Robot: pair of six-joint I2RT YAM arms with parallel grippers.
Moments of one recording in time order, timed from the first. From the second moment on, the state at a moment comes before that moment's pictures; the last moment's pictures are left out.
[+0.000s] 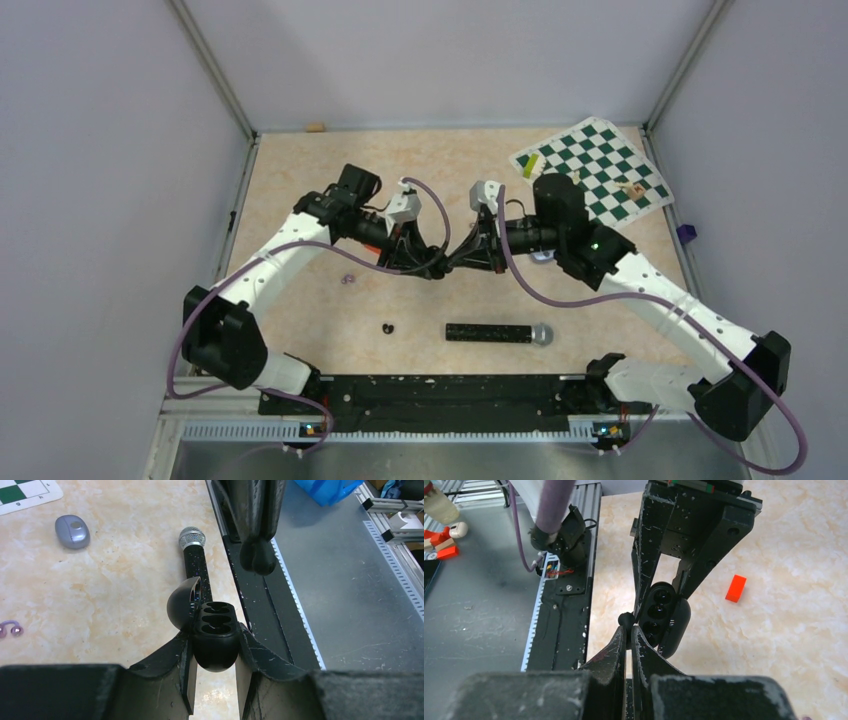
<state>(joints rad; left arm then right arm) -0.44 1.44 1.21 -0.81 1.29 0.76 0.69 1.13 1.07 -0.26 -0.86 -0.18</state>
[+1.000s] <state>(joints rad) -0.50 1.50 1.18 -0.76 1.30 0.72 0.69 1.16 0.99 -0.17 -0.84 -0.18</state>
